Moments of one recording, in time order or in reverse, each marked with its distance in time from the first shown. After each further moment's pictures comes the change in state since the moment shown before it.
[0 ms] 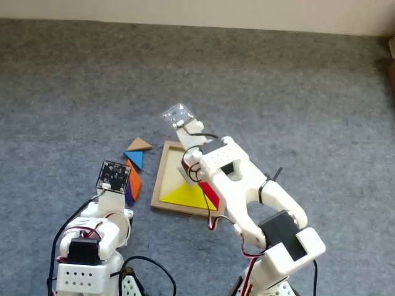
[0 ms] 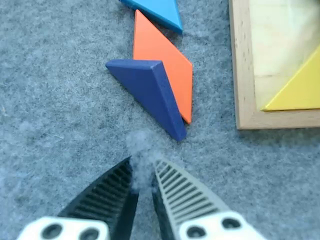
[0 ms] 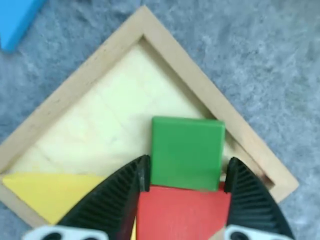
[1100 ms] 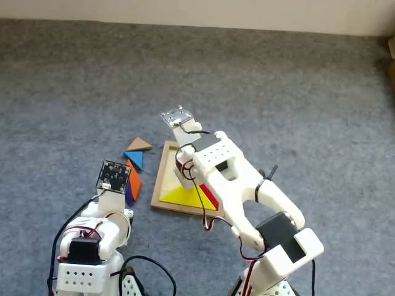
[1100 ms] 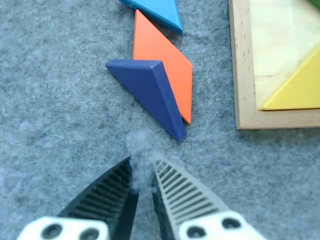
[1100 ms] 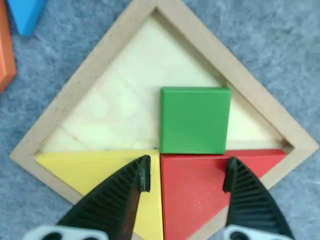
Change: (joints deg) left arm 0.0 0.0 0.0 0.0 0.0; right arm -2.3 0.0 -4.5 11.0 -6.9
